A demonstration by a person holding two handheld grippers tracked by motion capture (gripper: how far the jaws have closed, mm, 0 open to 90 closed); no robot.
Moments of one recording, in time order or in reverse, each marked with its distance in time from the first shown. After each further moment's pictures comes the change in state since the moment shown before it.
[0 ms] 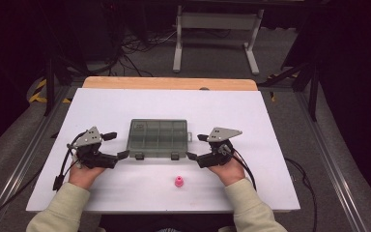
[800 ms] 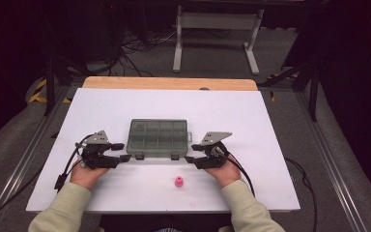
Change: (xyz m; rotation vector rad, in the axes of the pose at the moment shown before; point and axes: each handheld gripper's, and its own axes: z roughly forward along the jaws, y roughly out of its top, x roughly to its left) left arm 0.008 -0.014 0.018 0.183 -0.080 -0.053; right arm -0.001 -0.014 0.020 0.120 0.040 0.024
